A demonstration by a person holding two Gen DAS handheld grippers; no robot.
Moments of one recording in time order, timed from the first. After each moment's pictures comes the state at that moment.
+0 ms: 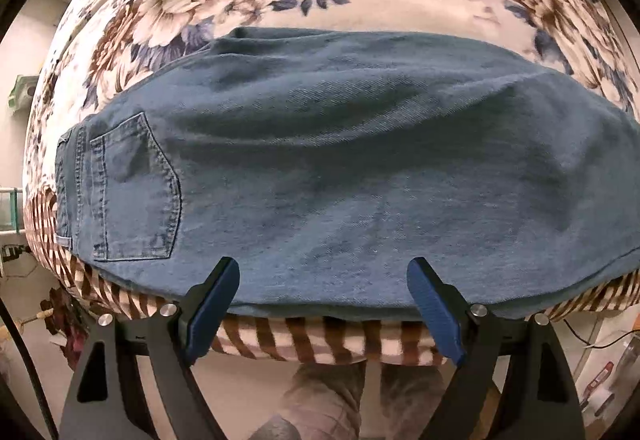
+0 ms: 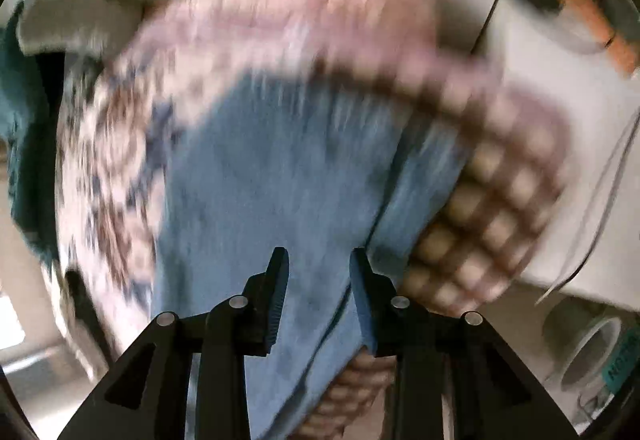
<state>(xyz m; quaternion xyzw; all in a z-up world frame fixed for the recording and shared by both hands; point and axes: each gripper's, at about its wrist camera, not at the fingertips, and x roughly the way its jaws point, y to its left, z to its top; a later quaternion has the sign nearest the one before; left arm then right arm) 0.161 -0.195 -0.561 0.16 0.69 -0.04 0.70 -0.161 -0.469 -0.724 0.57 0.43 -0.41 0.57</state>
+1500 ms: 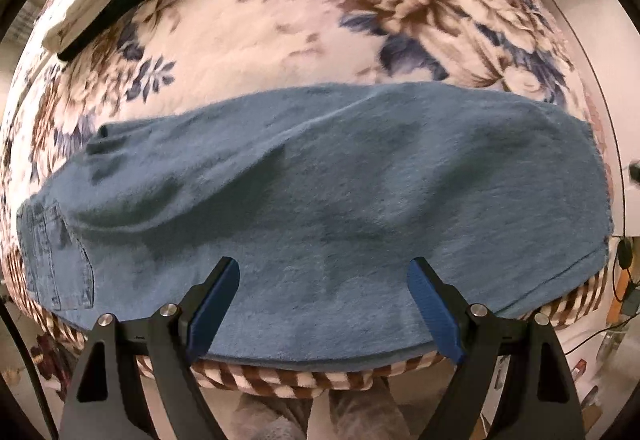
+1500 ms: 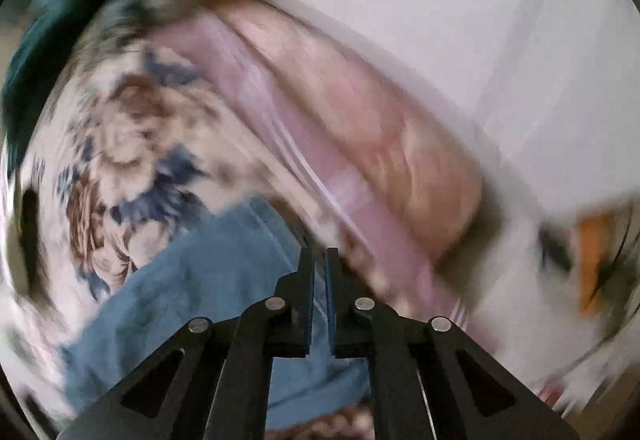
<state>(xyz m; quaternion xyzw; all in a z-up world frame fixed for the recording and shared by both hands) 0.154 -0.328 -0.563 0.16 0.68 -0.13 0.71 -0.109 -0.566 -0.715 0.41 0.56 -0.32 0.64</state>
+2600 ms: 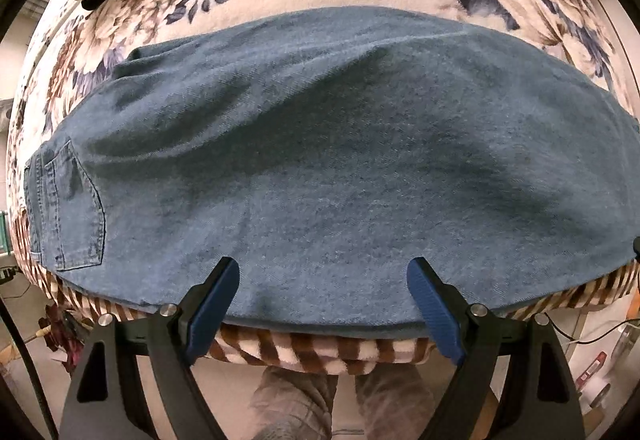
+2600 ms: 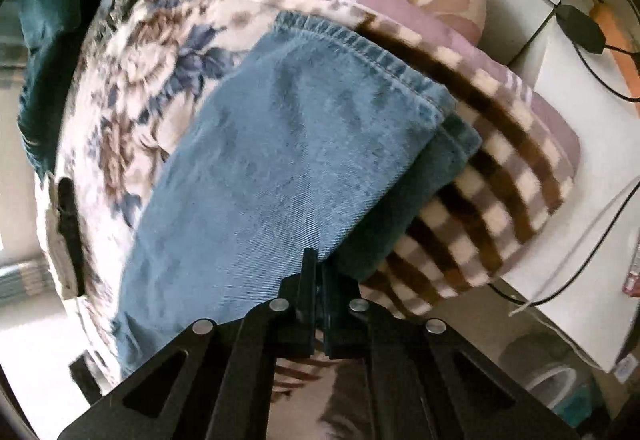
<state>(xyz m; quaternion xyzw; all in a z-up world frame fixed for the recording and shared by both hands) 0.123 -0.266 -0.597 0.18 0.70 -0.08 0.68 -0.165 -0.441 -0.726 0.52 0.54 -0.29 0.60</state>
